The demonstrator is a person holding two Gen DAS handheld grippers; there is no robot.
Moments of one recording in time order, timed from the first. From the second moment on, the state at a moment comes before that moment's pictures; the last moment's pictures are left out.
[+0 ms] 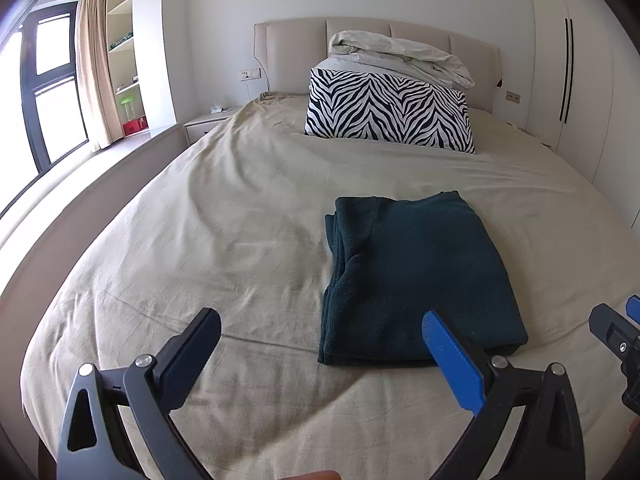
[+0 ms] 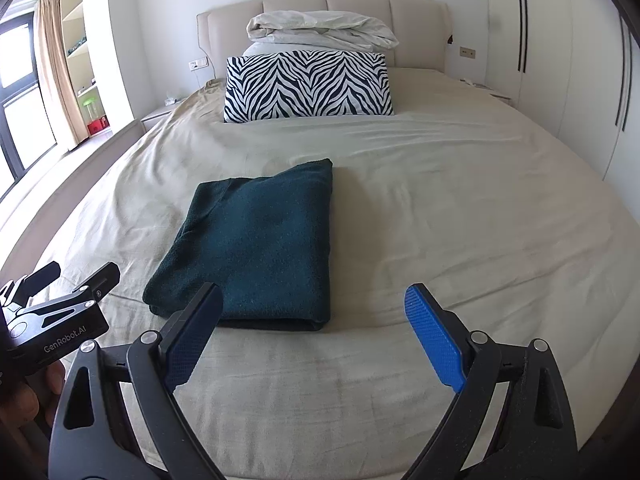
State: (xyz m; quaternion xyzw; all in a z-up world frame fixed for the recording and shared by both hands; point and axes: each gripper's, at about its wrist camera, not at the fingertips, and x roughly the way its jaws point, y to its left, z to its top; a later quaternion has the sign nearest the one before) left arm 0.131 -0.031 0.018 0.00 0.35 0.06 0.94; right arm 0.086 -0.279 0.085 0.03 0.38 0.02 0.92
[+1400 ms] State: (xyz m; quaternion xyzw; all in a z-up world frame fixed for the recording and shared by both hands) left arm 0.129 -0.031 0.019 0.00 0.35 0.06 0.94; right arm 0.084 -0.283 0.082 0.03 0.38 0.01 0.92
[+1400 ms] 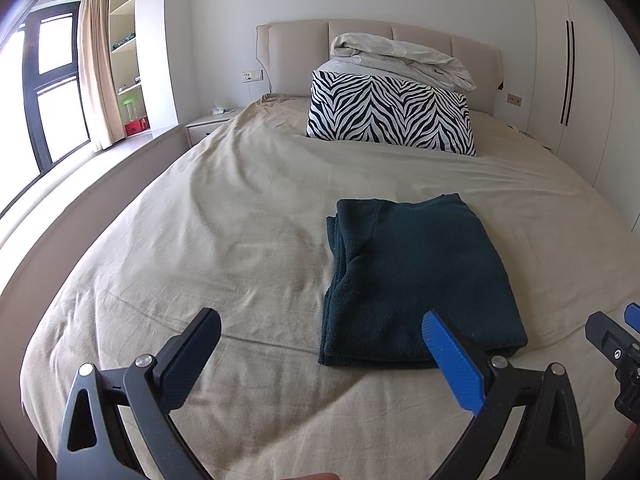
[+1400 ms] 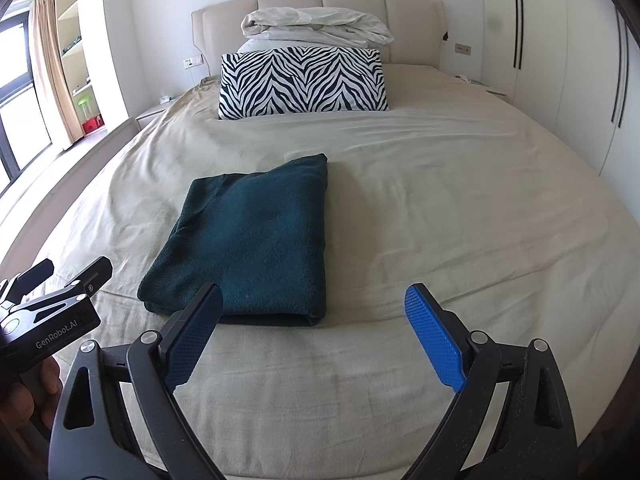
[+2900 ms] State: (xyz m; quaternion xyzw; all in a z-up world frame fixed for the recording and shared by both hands) left arm 0.127 -0.032 0.021 0.00 0.34 0.06 0.94; right arm 0.084 -0.285 0.082 0.03 0.38 0.01 0.92
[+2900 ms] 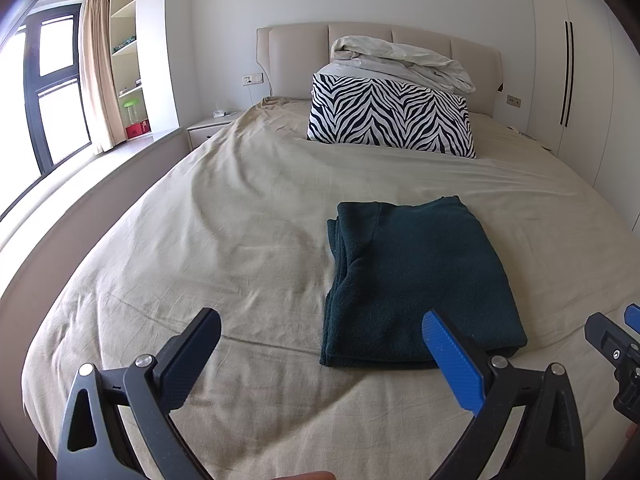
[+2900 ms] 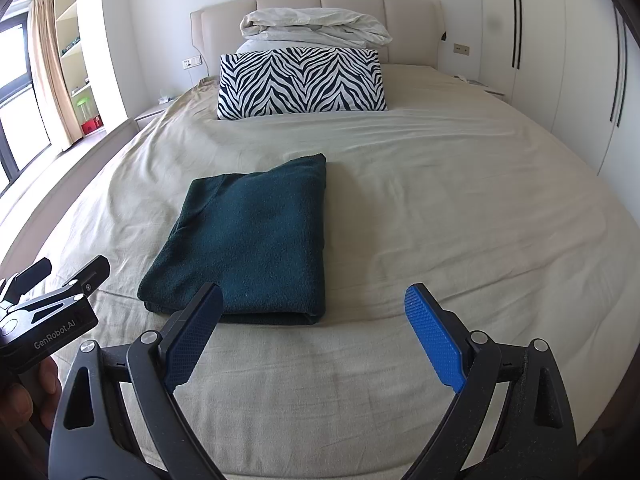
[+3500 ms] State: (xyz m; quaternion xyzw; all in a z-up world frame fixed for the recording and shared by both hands) left arm 0.128 -0.033 0.025 0.00 0.34 0.06 0.94; right arm 0.082 -0.286 0.079 0.03 0.39 0.02 0.92
